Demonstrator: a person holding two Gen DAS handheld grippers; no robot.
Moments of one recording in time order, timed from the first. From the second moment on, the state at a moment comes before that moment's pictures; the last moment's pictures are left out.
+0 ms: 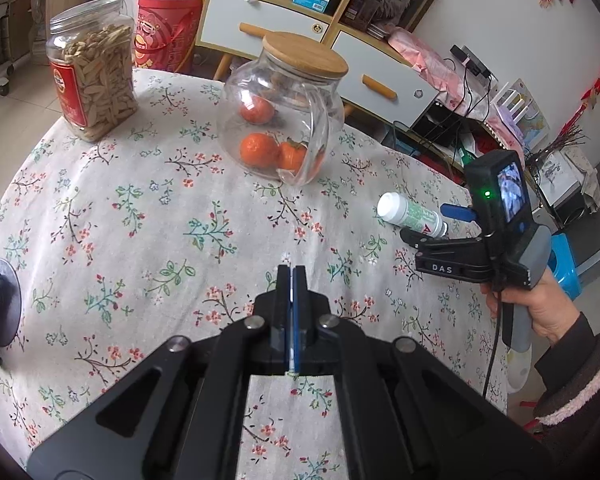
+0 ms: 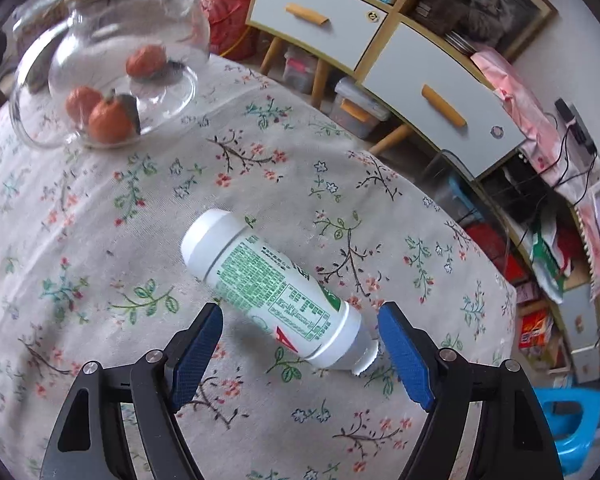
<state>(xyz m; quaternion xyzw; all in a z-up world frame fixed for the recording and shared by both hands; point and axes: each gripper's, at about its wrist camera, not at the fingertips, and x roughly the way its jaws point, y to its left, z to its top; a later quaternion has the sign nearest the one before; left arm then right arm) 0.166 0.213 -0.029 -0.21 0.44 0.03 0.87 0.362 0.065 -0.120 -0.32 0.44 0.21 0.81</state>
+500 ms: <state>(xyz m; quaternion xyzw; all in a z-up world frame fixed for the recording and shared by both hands) 0.160 0.199 -0.029 -0.22 0.44 0.01 0.87 0.296 0.025 -0.105 -0.24 0.47 0.25 0.81</state>
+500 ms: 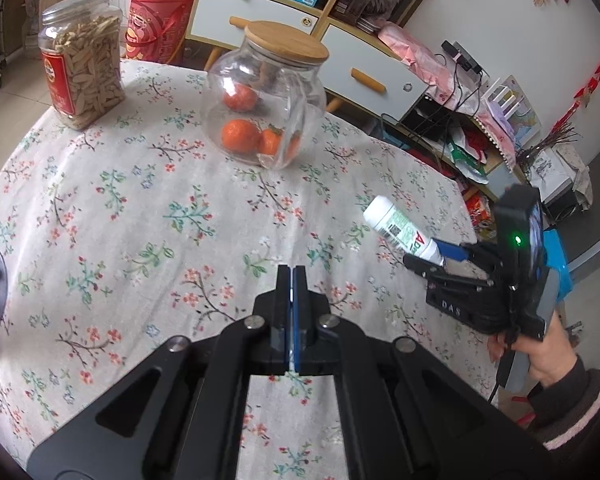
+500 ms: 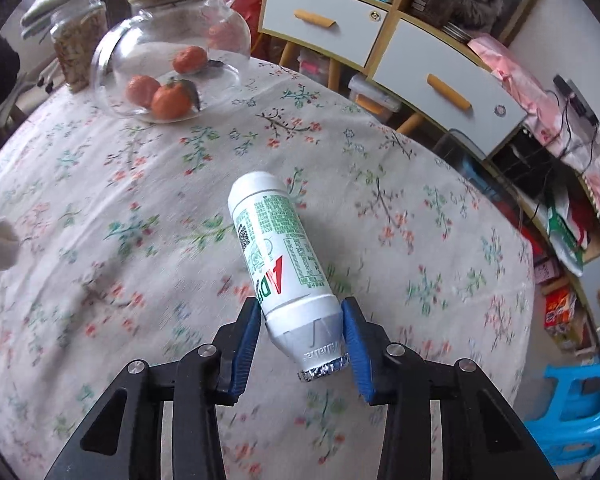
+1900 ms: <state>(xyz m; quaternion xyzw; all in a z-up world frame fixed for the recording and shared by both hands) 0.174 -0.203 -0.010 -0.09 0.45 -0.30 0.84 0.148 -0.434 -0.094 0.20 0.51 -0.01 0.84</state>
